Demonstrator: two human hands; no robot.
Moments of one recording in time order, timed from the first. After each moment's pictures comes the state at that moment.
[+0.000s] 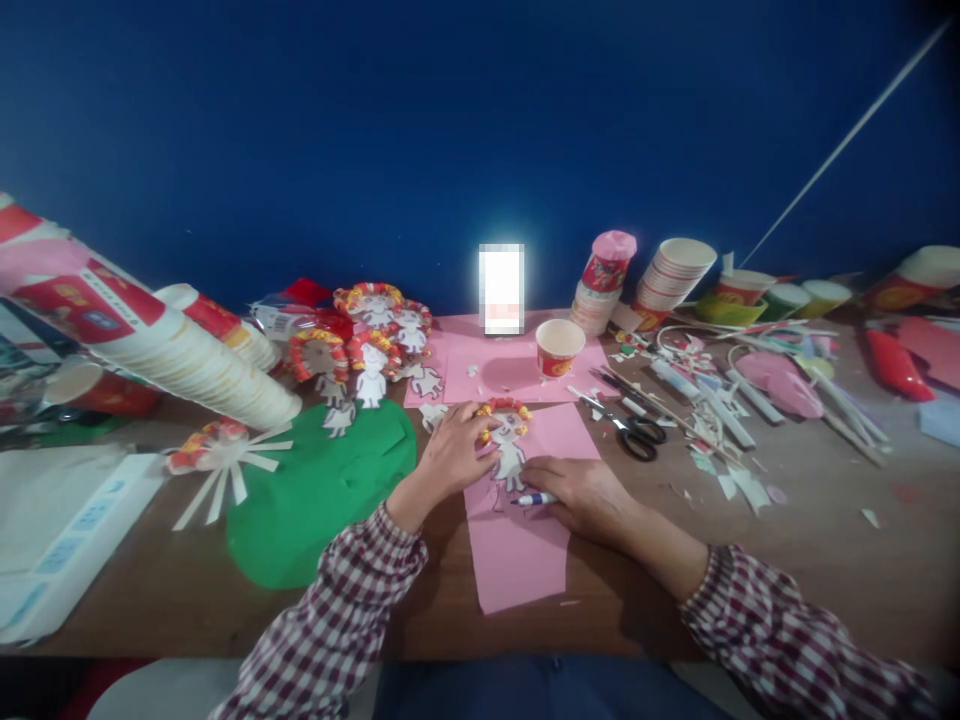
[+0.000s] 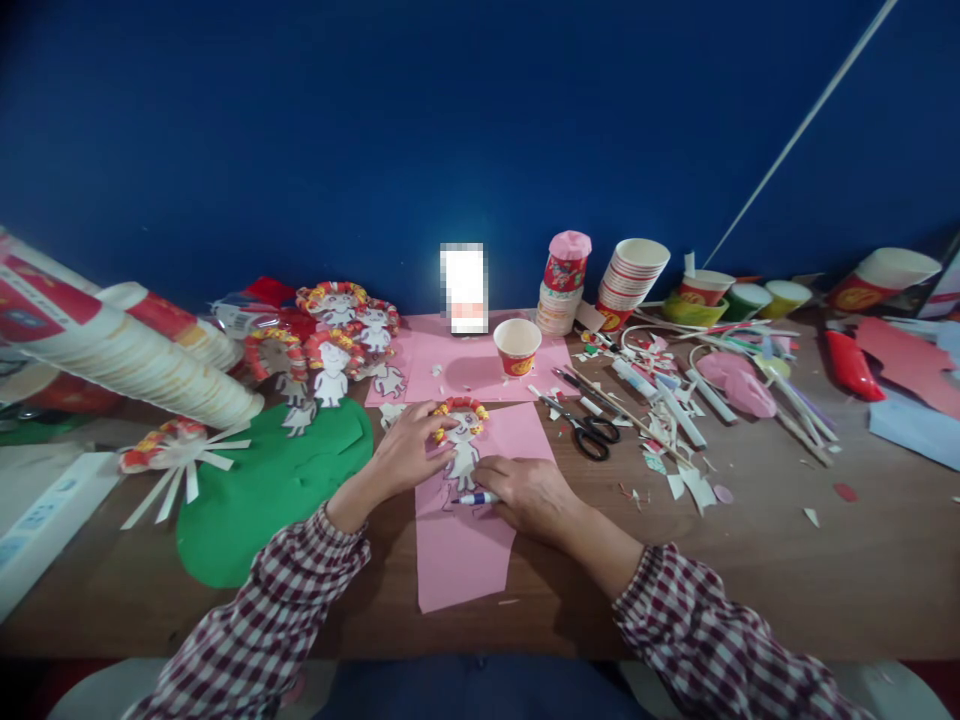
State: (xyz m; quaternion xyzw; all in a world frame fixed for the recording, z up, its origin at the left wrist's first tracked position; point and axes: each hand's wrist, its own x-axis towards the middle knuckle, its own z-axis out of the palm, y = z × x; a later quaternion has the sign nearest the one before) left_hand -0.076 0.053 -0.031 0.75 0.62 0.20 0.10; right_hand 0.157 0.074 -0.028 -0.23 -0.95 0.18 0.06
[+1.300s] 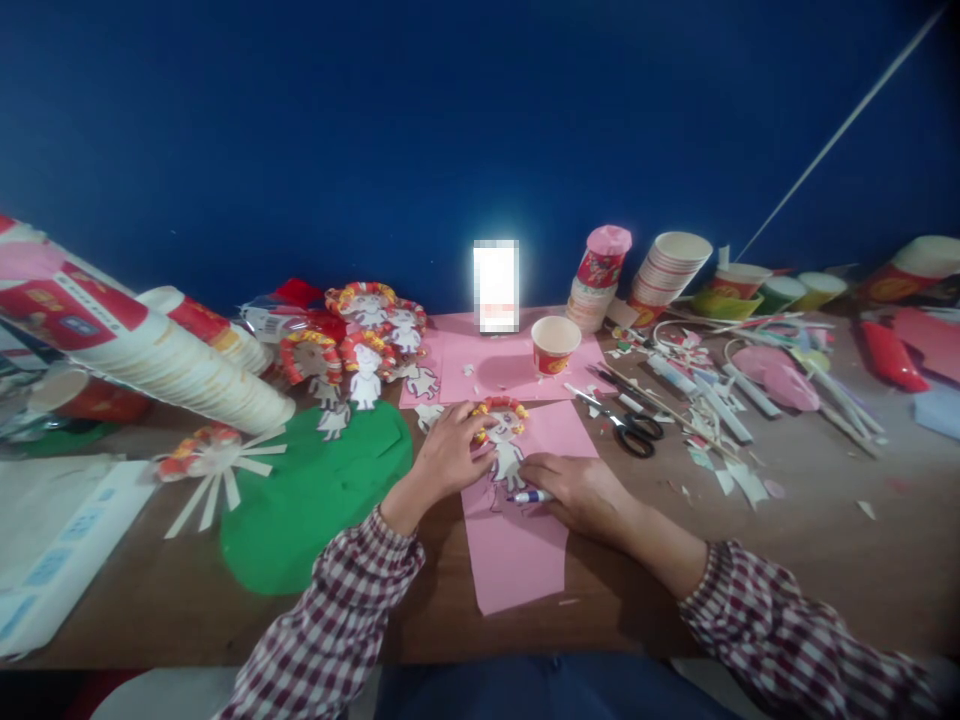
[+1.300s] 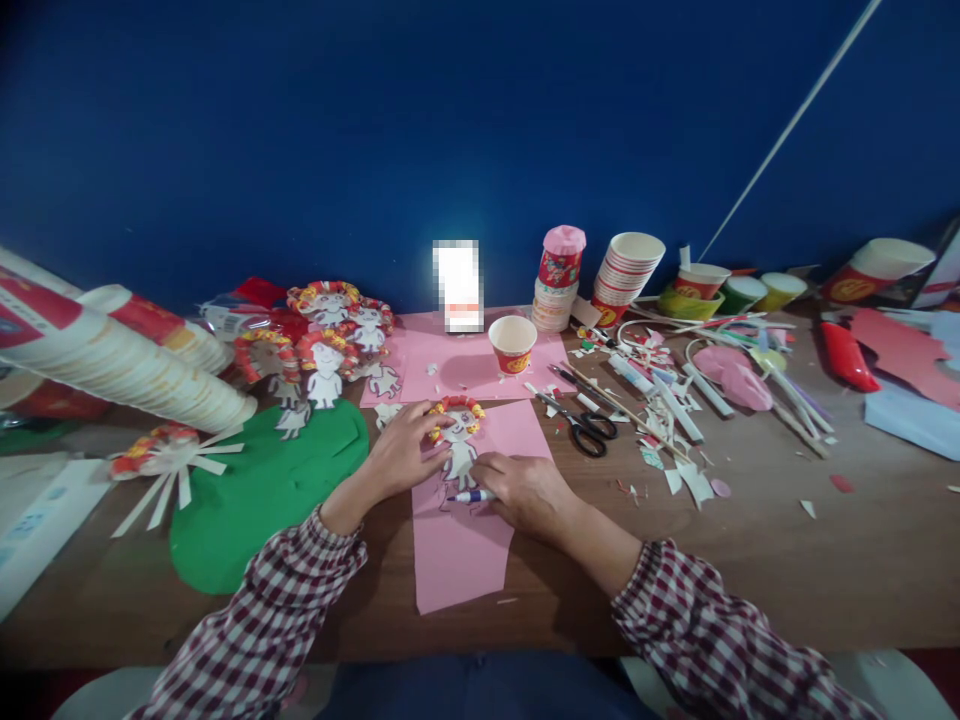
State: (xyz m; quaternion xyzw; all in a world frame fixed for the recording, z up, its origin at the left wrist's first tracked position) left_hand -0.078 0.053 -0.032 0.77 0.60 0.20 0.09; right_hand 0.157 0.073 -0.026 -0.24 -0.96 0.16 0.06
